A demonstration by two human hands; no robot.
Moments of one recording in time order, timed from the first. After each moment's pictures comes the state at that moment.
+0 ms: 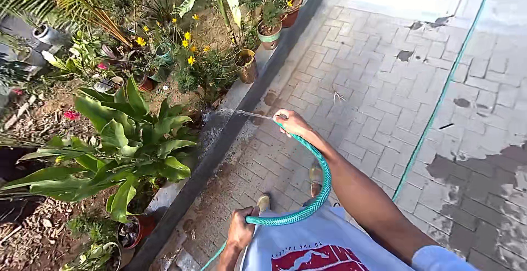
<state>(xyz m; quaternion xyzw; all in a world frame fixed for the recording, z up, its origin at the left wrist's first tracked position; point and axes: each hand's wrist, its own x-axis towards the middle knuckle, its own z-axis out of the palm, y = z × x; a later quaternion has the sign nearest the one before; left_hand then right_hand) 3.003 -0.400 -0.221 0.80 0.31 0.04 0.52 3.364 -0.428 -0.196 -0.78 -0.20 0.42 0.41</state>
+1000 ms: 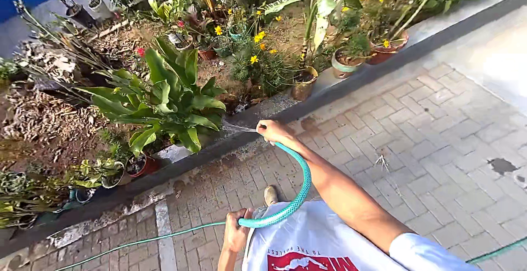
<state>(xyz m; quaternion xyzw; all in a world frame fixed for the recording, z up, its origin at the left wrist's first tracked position) 3.087 -0.456 -0.225 0.66 0.49 0.30 0.49 3.376 -0.261 -0.192 -0.68 -0.52 0.48 0.20</state>
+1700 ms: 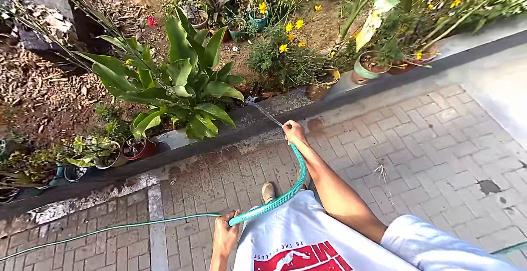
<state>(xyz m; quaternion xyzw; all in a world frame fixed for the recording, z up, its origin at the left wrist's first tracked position) 3.012 -0.435 -0.236 0.60 0.62 0.26 0.44 3.360 -0.225 -0.291 -0.80 -0.35 0.42 0.25</state>
